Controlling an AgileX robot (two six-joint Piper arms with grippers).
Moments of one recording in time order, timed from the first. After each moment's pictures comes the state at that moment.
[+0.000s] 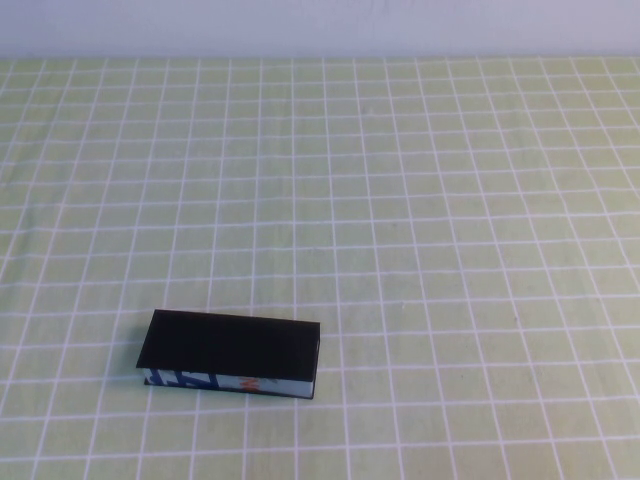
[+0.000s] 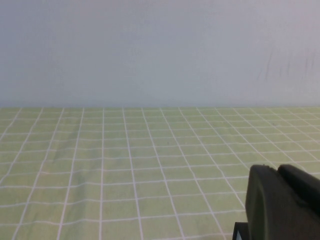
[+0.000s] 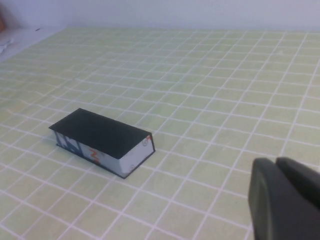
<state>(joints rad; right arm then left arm) 0.61 0.07 -0.13 0.12 0.27 0.09 -0.11 -0.01 0.03 -1.19 0.08 1.11</state>
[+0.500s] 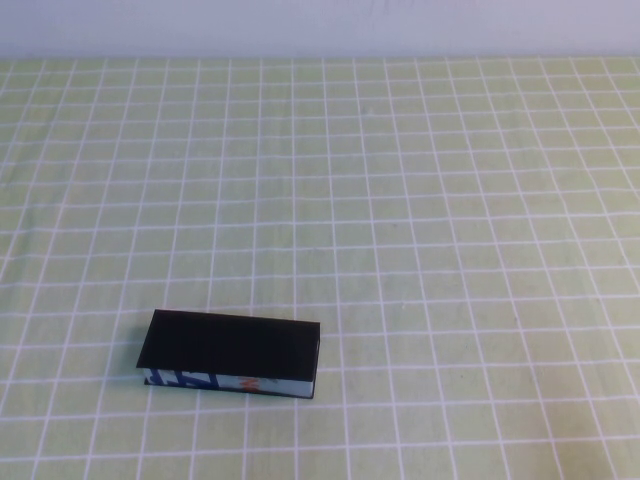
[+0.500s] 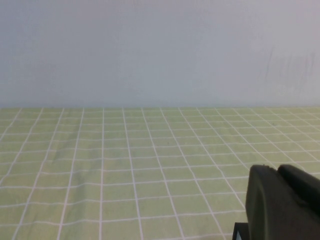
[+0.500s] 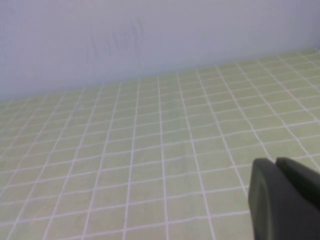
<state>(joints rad) 0.05 0.01 0.03 0.10 0.10 0.12 -0.11 -0.01 0.03 -1.19 0.08 1.11</state>
